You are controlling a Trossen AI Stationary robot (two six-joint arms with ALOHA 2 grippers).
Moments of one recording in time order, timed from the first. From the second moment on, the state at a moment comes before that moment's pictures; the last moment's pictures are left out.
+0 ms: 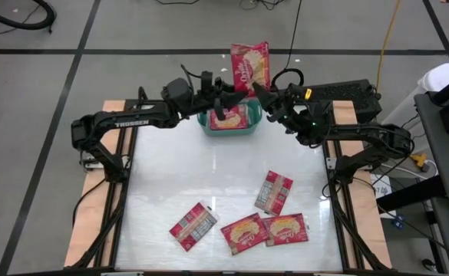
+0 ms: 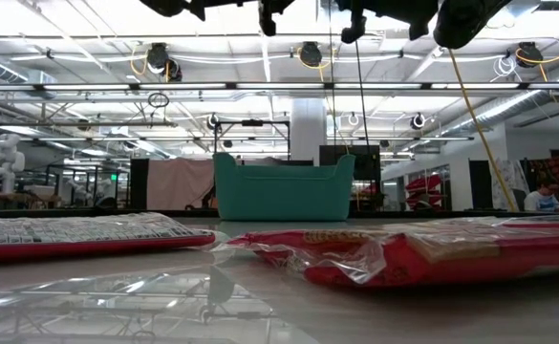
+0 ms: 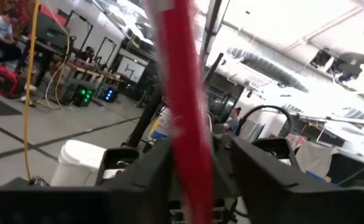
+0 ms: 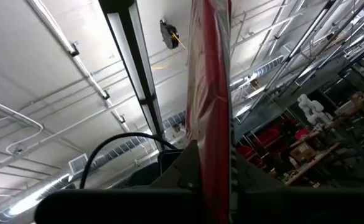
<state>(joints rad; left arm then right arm) 0.32 1.62 1.33 0.60 0.18 -0.51 -0.31 1.38 0.81 1.23 0.12 0.62</state>
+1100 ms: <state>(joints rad) 0.52 1.34 1.33 -0.11 0.49 -0.38 -0.31 1.26 0.81 0.68 0.07 0.61</state>
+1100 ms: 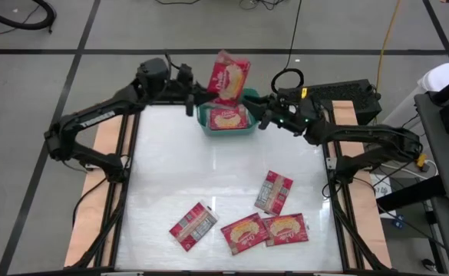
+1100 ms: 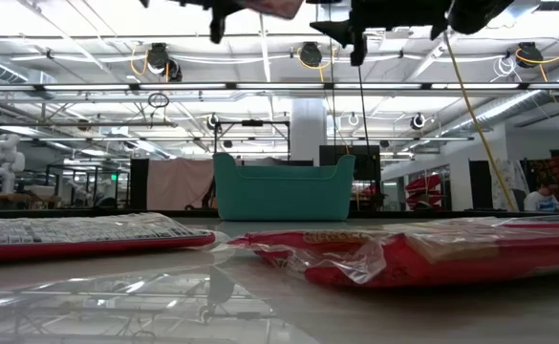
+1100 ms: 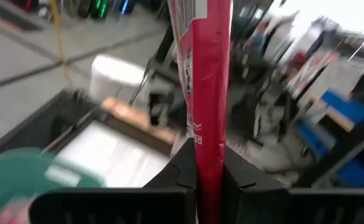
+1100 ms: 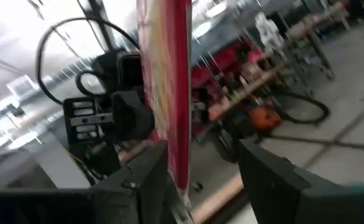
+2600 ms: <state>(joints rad) 0.31 1.37 1.32 -0.95 0.31 0.00 -0.32 1.66 1.66 -0.59 -0.49 0.05</state>
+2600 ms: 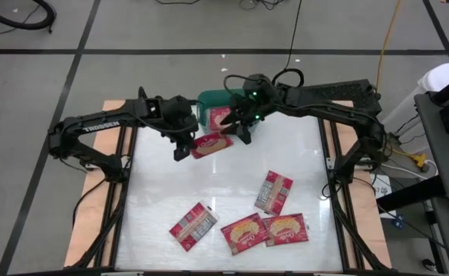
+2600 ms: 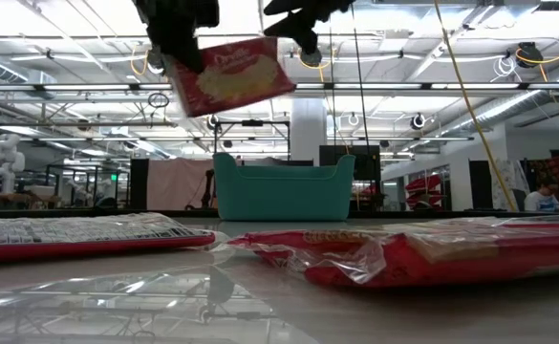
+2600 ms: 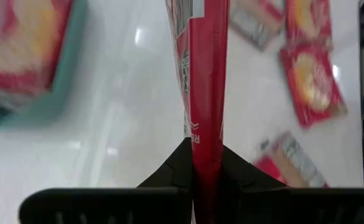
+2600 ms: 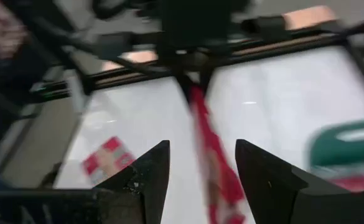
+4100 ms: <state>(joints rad) 0.33 1.40 1.47 -0.92 -0.22 -0.08 -0.59 1.73 1.63 -0.63 -0.55 -0.06</state>
